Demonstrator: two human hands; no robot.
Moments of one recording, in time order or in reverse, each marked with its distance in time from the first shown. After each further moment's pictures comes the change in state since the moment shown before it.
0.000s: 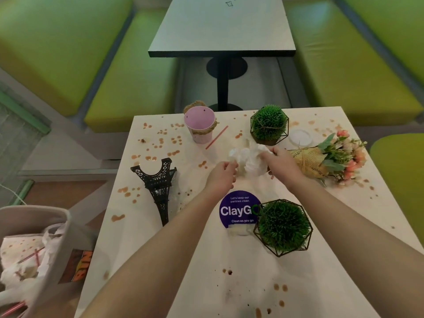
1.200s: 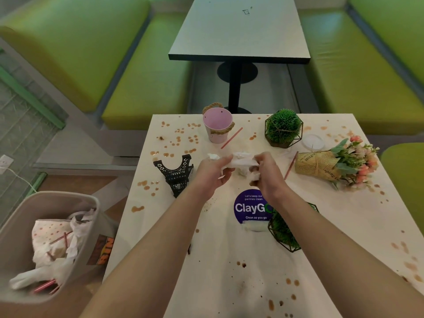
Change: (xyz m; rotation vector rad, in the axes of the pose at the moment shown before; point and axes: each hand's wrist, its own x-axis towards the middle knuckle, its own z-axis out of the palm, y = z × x) left_hand -0.028 0.006 -0.071 -0.615 -0.007 -0.134; right_hand -0.062 -0.041 0.064 0.556 -0.165 0.118
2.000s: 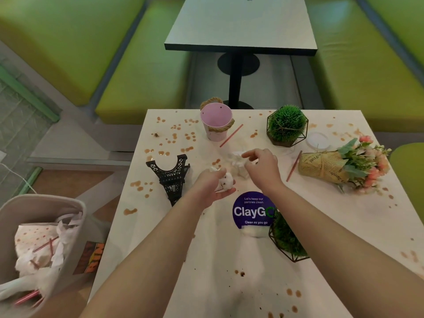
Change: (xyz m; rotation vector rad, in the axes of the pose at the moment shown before) left_hand 0.029 -0.027 -0.006 -0.009 0.025 -0.190; right_hand 0.053 0.017 -0.005 -0.798 0.179 -0.326
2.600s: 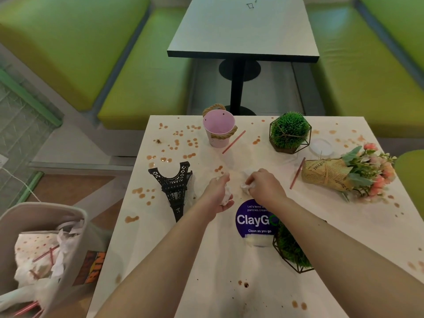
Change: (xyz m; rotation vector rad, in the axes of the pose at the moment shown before) left_hand 0.006 -0.009 0.005 0.190 0.108 -0.003; right_hand 0.007 0.033 0.014 -0.430 -0.234 -0.025
